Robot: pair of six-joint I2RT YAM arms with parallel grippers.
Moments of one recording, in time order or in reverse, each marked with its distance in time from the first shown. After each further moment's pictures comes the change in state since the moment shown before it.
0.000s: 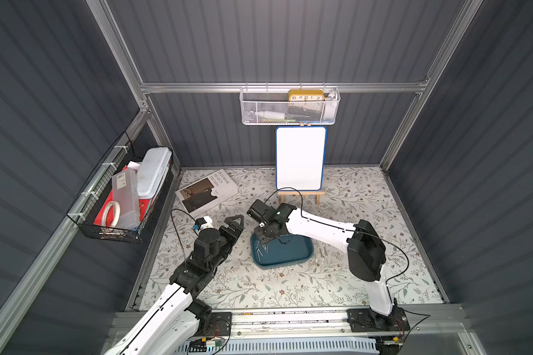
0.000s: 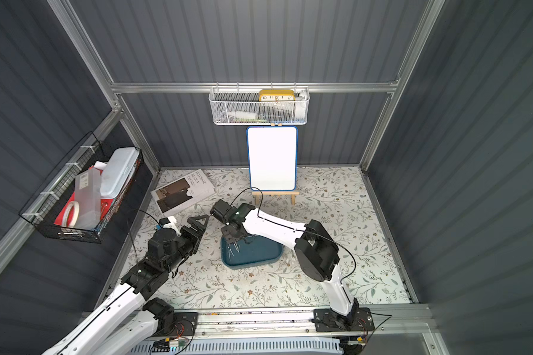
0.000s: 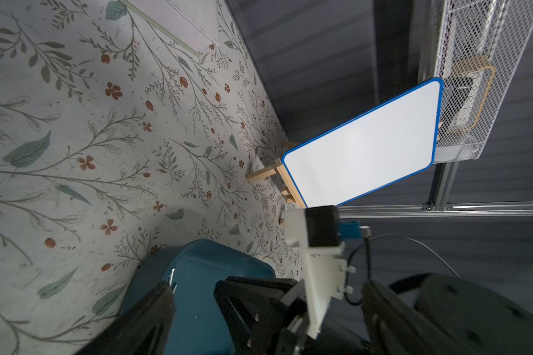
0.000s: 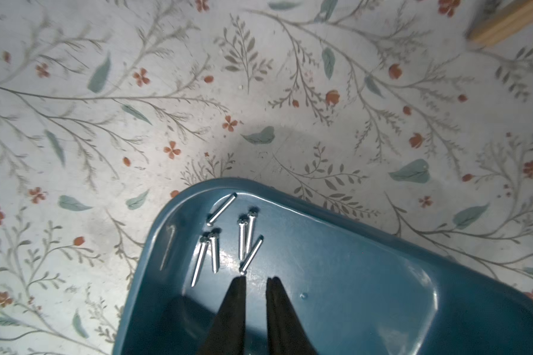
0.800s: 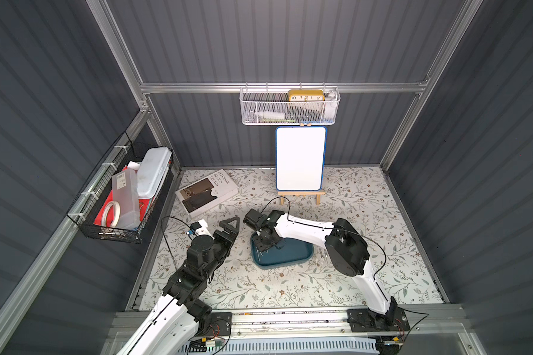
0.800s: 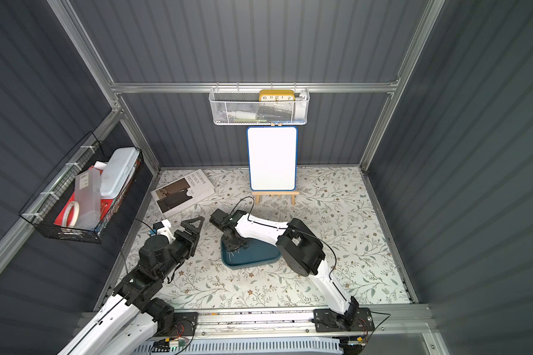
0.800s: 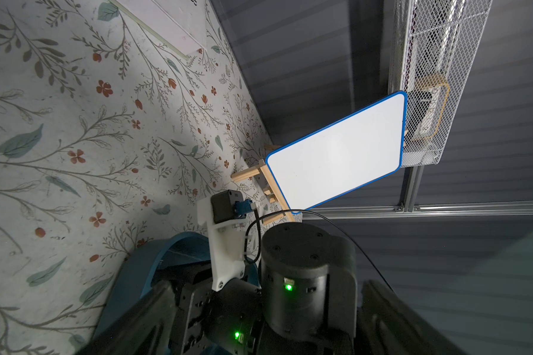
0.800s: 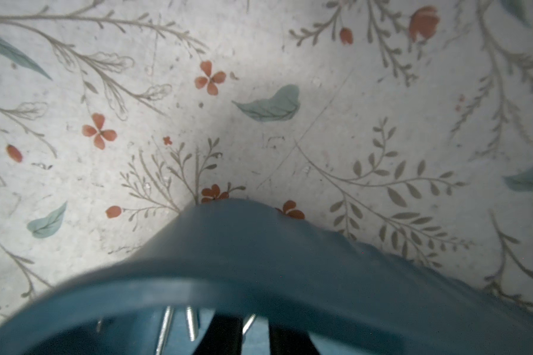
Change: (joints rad) left arm 0.000 -0.106 -0.031 -0.027 0.003 -0.037; right arm 0.000 0.145 0.031 0.003 -0.034 -0.001
